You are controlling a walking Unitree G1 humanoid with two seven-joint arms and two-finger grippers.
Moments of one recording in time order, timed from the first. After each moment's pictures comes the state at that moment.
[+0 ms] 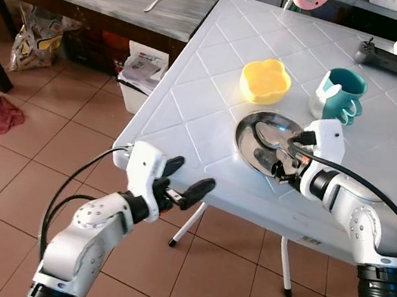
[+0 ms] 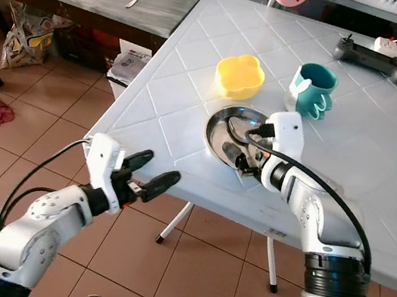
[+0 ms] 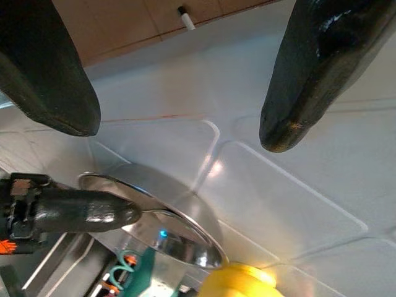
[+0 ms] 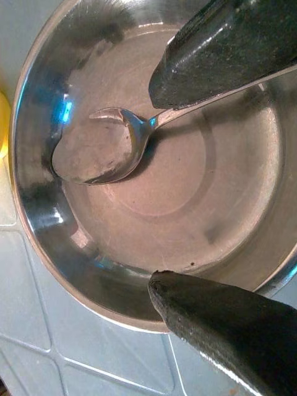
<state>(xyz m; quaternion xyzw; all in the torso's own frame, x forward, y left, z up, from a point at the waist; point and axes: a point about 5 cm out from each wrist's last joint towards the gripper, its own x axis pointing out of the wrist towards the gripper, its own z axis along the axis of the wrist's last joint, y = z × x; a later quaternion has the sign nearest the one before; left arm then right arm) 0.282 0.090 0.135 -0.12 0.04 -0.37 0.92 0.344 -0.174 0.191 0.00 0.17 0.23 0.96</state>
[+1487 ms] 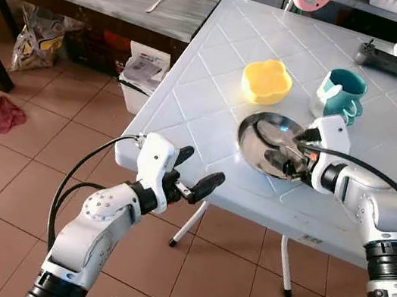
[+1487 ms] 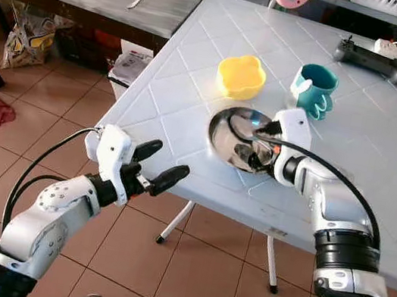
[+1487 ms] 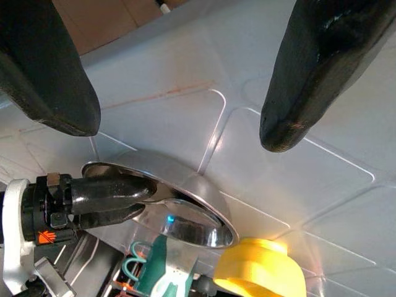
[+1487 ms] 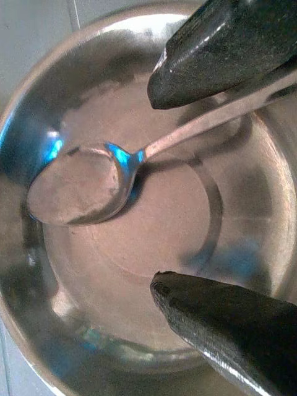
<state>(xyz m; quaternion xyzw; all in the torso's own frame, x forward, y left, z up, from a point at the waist) 0.289 0.082 0.146 -0.08 0.01 -0.38 0.92 0.368 -0.198 0.186 -0.06 0.19 0.24 0.95</state>
